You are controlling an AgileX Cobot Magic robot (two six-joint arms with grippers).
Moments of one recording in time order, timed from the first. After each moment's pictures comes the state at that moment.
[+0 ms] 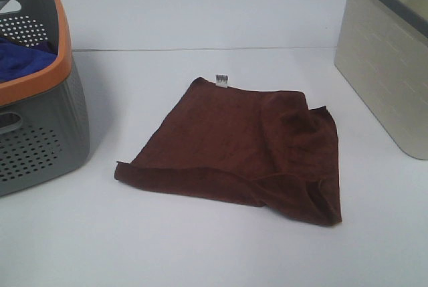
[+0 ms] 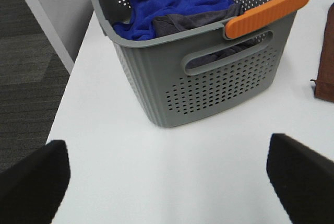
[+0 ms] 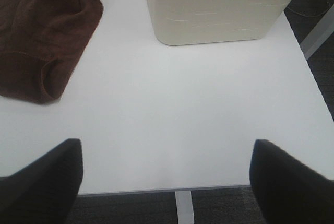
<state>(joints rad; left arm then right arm) 0.03 -0.01 -0.51 0.08 1.05 0.06 -0.23 0.00 -0.50 0.09 1.07 -0.18</state>
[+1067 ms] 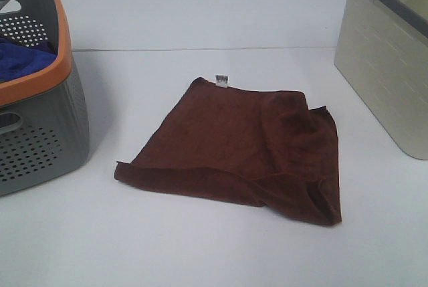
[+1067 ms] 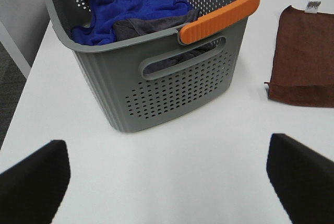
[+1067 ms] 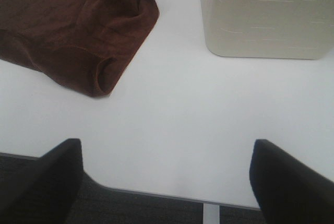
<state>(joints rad) 0.03 -0.01 -0.51 -0.05 1.05 0.09 -0.02 0.00 -0.50 0.12 1.06 -0.13</state>
